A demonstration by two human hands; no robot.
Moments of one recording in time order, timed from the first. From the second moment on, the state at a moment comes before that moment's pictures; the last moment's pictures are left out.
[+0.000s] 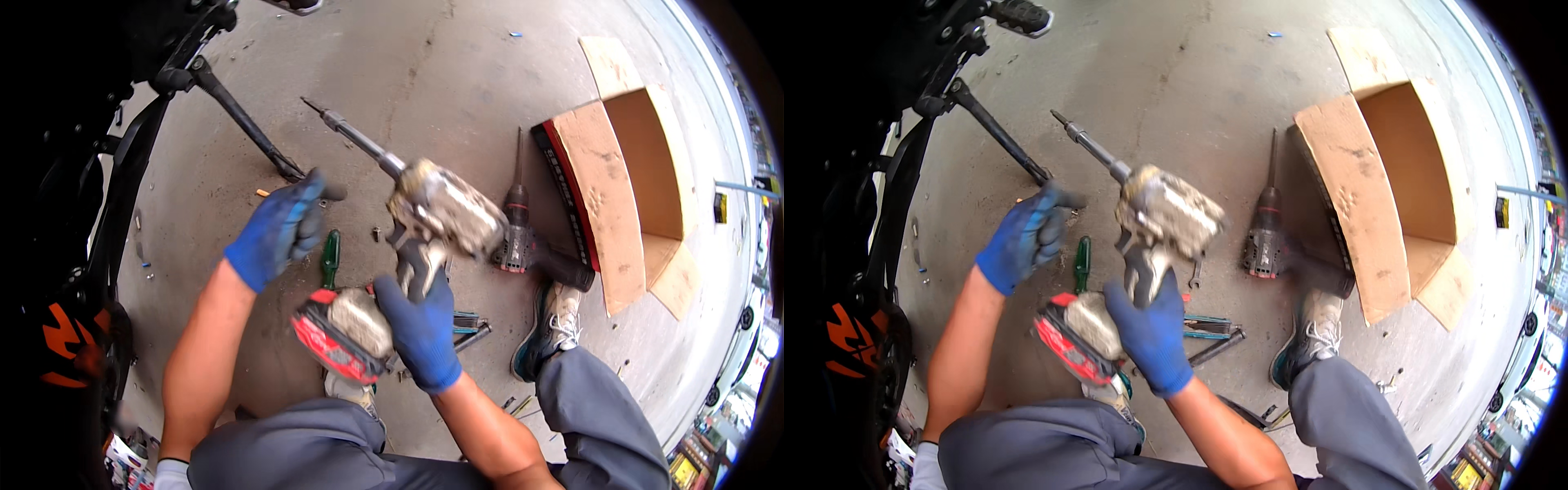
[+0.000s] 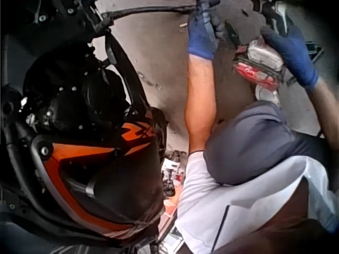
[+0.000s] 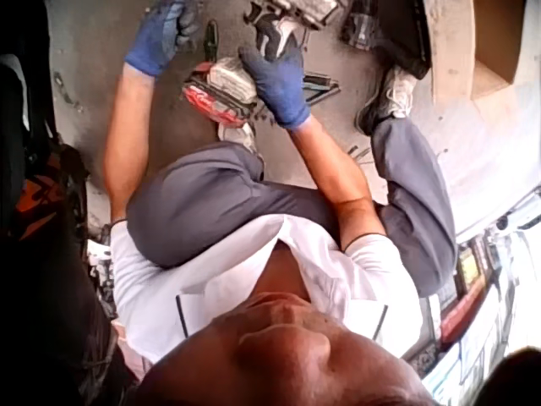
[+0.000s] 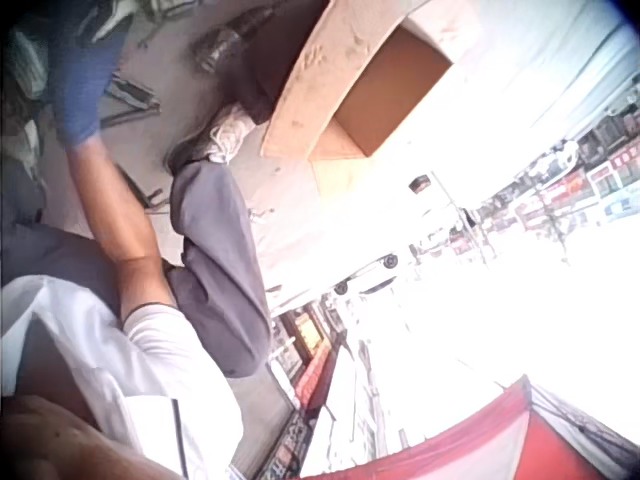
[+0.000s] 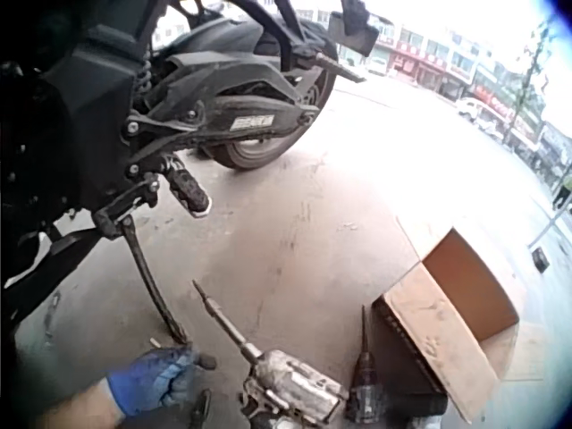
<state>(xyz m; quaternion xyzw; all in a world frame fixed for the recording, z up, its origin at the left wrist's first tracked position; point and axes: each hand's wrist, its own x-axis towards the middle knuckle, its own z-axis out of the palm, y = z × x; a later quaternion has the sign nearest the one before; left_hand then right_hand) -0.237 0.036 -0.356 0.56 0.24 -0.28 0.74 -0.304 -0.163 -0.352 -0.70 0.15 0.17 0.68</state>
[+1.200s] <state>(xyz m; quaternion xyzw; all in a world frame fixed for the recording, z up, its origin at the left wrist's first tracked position) -0.263 0.035 -0.373 0.44 0.24 -0.25 0.83 -0.269 -0.229 -0.317 -0.40 0.17 0.39 0.81</state>
